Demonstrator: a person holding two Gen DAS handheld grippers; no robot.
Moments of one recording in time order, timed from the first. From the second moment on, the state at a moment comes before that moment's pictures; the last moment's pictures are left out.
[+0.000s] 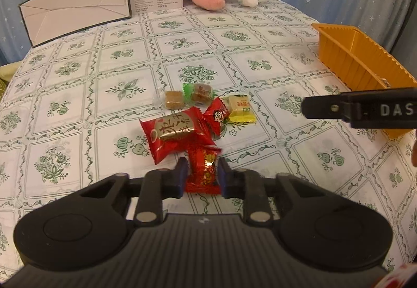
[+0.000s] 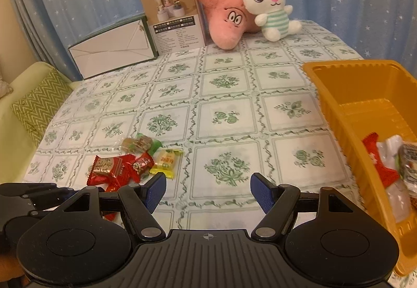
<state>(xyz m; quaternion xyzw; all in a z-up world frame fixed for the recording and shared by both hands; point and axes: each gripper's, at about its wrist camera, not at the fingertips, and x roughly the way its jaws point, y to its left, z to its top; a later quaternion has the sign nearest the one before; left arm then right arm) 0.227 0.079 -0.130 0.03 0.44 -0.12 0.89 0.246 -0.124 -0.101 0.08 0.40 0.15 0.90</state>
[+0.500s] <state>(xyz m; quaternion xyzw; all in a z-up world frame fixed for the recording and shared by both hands) 0.236 0.098 -0.129 0.01 0.43 -0.09 0.90 0.286 -0.073 -0.127 0.05 0.41 0.19 0.89</state>
